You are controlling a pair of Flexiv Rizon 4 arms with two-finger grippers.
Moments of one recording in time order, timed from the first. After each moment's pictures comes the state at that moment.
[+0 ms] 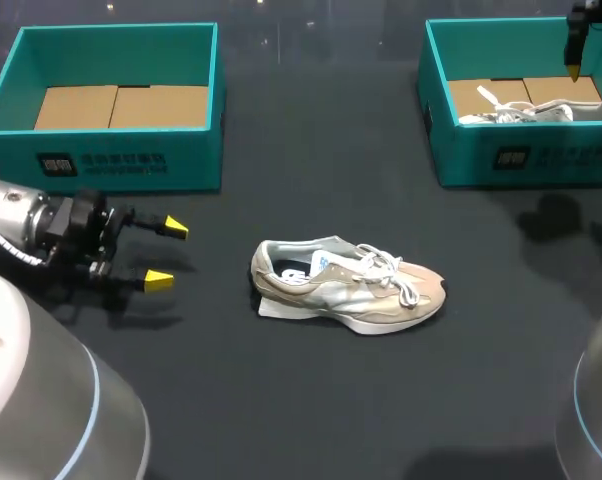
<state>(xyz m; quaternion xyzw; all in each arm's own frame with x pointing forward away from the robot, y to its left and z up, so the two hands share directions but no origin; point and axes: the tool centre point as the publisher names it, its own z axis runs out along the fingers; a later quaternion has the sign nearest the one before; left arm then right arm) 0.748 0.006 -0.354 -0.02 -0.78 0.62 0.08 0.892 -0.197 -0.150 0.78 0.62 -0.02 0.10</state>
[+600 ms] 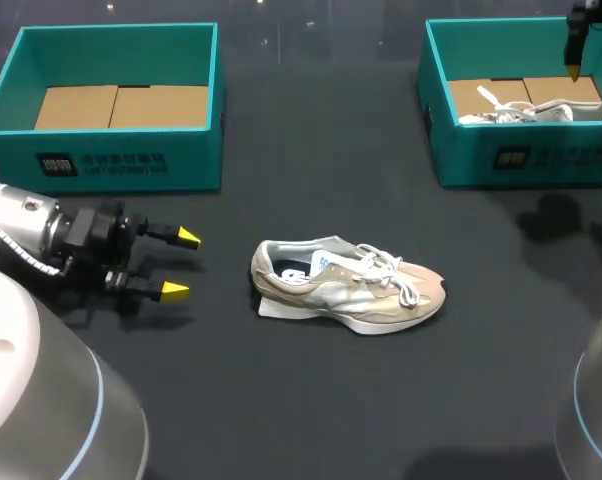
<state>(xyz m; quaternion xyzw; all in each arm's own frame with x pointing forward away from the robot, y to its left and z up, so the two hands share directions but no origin) 0.745 -0.011 -0.375 0.00 -0.81 0.59 0.07 0.892 -0.197 -0.150 0.78 0.62 -0.02 0.10</state>
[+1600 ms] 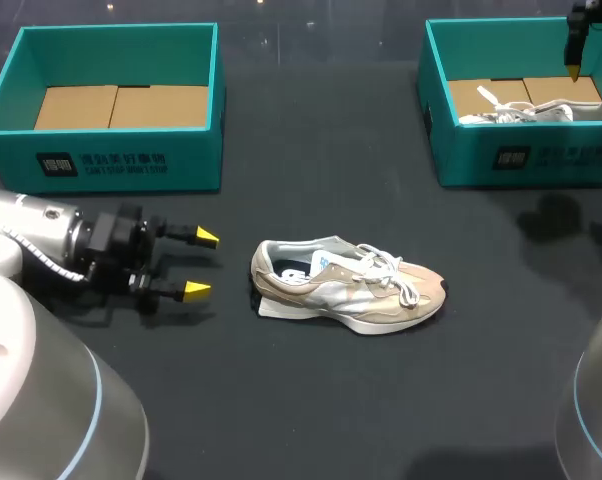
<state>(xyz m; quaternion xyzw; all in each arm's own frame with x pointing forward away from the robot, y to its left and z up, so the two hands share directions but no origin) 0.753 -0.040 -0.383 0.00 -0.79 0.61 0.04 0.892 -0.197 -0.150 0.78 0.62 -0.02 0.10</state>
